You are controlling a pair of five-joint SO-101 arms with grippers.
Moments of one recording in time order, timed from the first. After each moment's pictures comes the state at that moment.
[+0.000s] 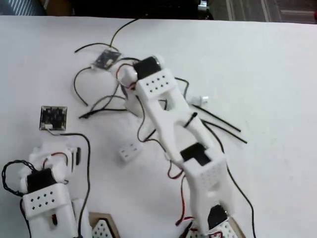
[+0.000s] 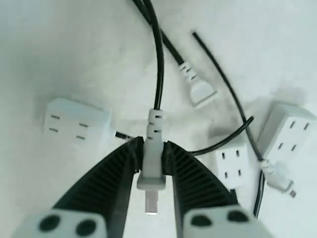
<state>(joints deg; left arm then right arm) -27.3 -68.1 78.2 57.2 -20.8 -32.9 28.4 -35.7 97.9 28.7</state>
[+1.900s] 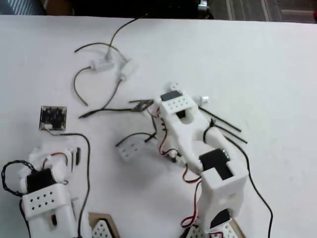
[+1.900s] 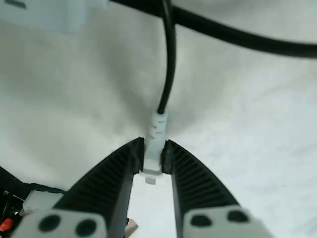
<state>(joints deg) -27.3 -68.1 78.3 57.2 -20.8 -25.4 18.3 13.5 84.4 32.7</state>
